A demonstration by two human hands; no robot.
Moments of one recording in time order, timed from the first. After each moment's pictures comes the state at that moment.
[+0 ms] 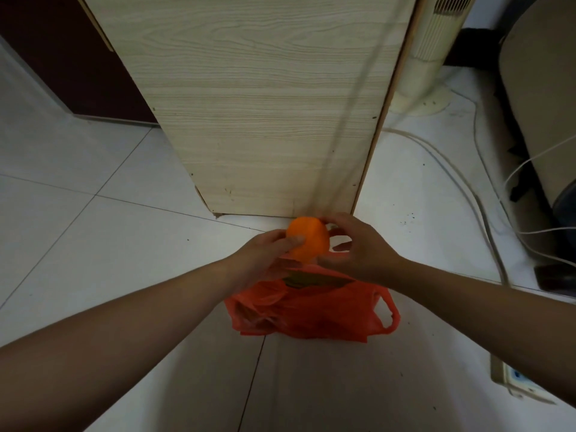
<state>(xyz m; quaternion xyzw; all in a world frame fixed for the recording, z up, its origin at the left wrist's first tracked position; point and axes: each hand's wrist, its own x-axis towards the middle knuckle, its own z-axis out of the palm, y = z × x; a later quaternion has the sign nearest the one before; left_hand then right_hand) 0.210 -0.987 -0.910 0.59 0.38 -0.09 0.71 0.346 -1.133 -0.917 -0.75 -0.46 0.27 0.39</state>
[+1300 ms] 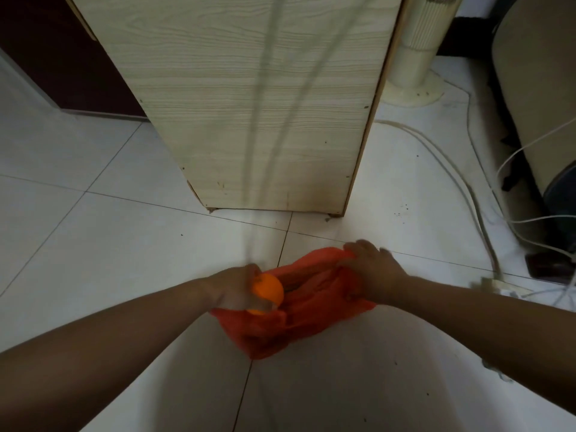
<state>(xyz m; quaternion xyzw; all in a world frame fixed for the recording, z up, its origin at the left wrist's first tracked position) 0.168 -0.973 -0.954 0.86 0.26 -0.33 0.29 0.358 -1.174 -0.975 -0.81 -0.54 0.21 -0.06</state>
